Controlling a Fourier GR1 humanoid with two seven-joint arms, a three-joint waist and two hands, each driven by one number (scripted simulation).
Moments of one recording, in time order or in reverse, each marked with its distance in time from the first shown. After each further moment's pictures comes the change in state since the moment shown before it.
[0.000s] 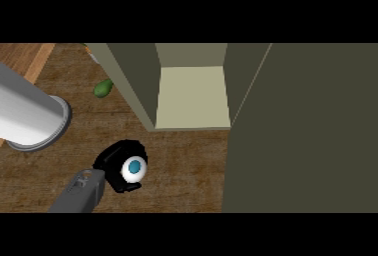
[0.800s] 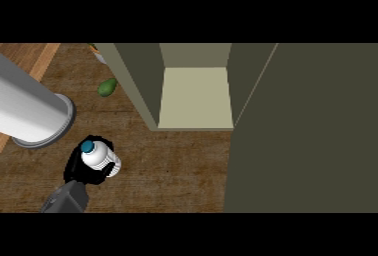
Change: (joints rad) left arm 0.101 0.027 0.291 -0.059 0.312 0.236 -0.076; right arm 0.008 0.000 0.005 0.035 0.015 -0.003 -0.034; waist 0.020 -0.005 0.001
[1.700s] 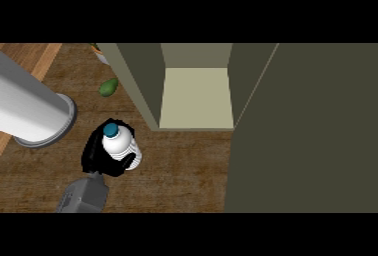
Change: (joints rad) left arm 0.166 -0.159 -0.238 -0.656 0.157 0.241 0.314; right arm 0.007 -0.015 0.034 -0.008 -0.014 -0.013 0.003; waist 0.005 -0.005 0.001
